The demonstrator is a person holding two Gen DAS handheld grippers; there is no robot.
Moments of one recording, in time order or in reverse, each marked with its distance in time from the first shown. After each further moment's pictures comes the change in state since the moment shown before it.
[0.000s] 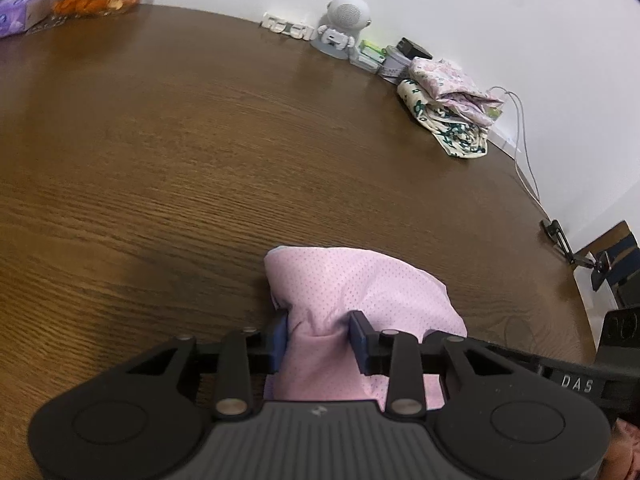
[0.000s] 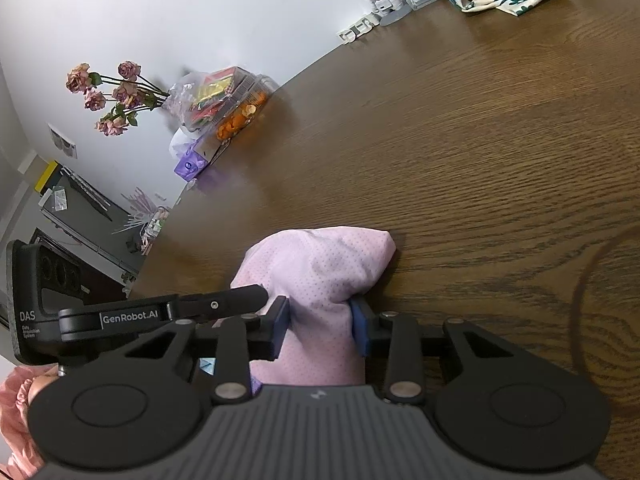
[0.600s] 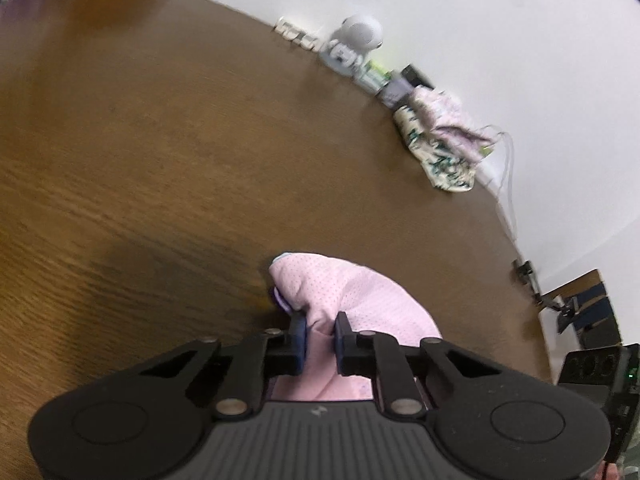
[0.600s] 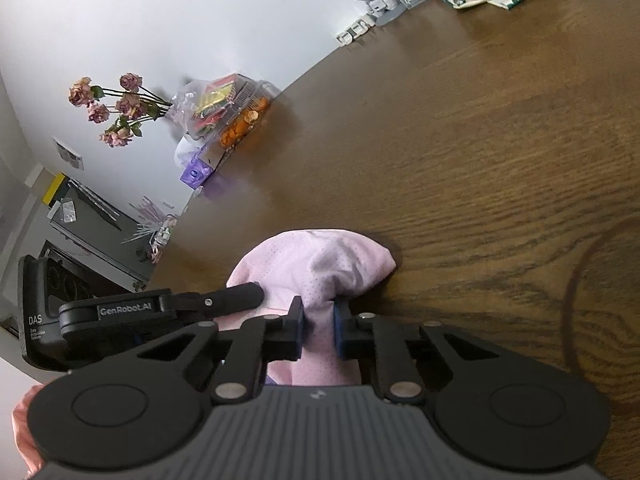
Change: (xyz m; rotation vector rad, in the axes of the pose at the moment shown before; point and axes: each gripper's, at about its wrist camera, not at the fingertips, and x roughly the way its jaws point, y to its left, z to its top) left arm -0.011 0.009 -0.001 -0.122 -0.058 -0.118; right arm -0.007 -0.011 0.004 0.036 -0.011 0.039
